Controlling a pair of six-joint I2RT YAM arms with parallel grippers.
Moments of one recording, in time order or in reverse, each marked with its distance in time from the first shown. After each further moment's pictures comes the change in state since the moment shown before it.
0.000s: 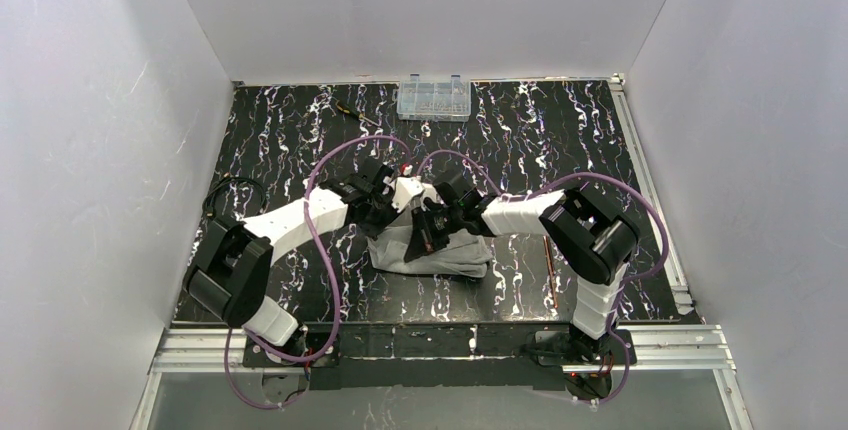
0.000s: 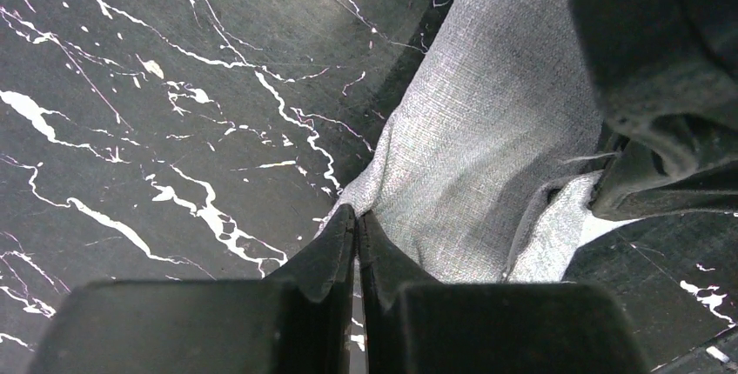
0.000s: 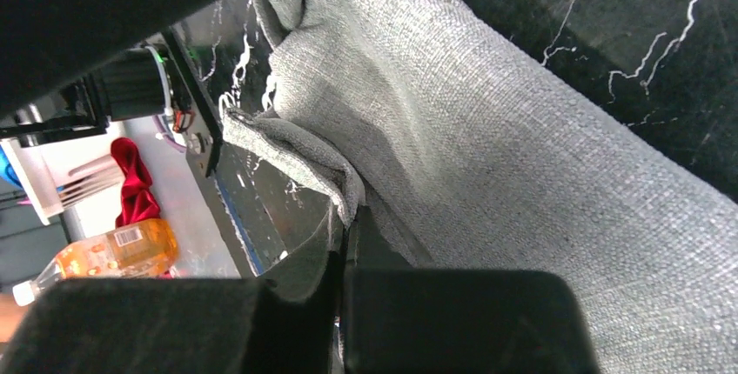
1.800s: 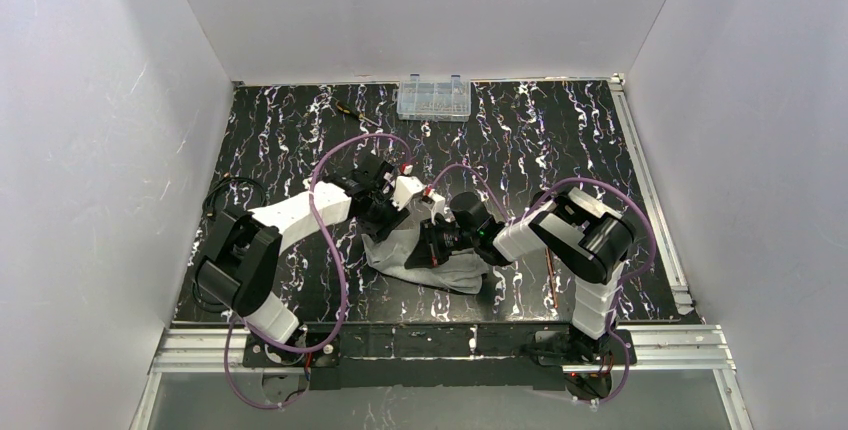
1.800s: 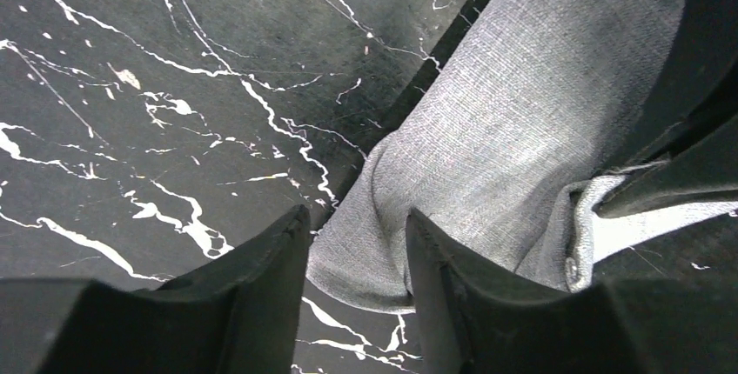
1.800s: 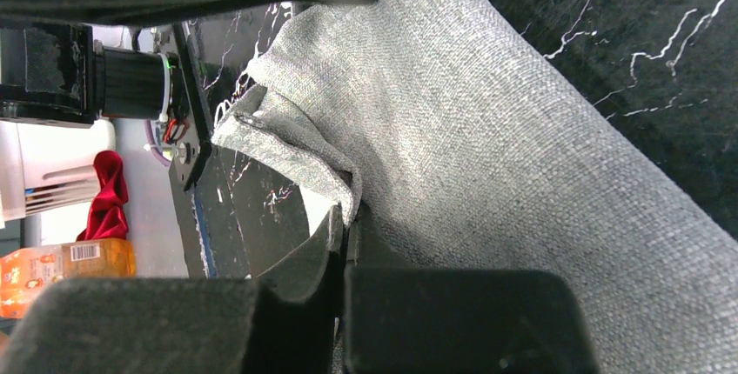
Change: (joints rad) left arm 0.028 0.061 0.033 -0.024 0.056 0.014; right arm 0.022 0.020 -0.286 0.602 0.031 0.070
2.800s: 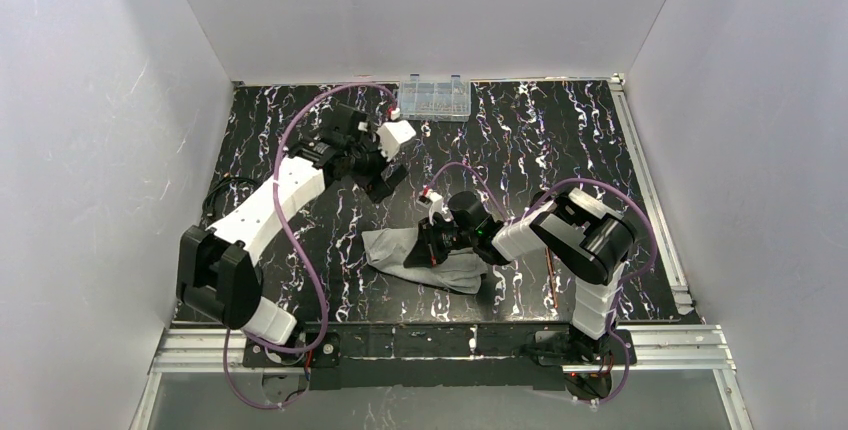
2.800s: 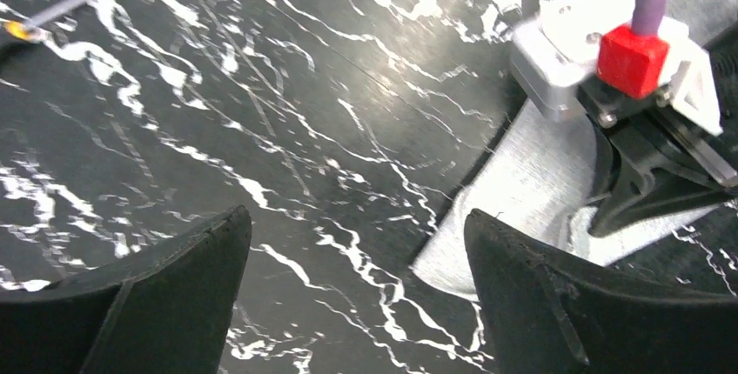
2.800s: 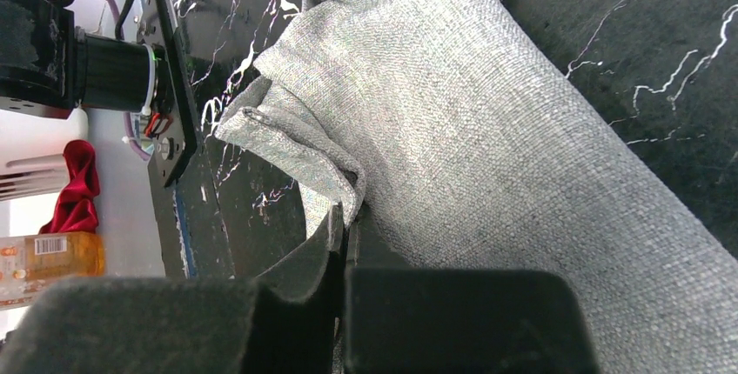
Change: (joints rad) left arm 0.130 -0.086 0.311 -0.094 0.108 0.140; right arm 0.007 -0.004 0.013 -0.016 0.009 -0.073
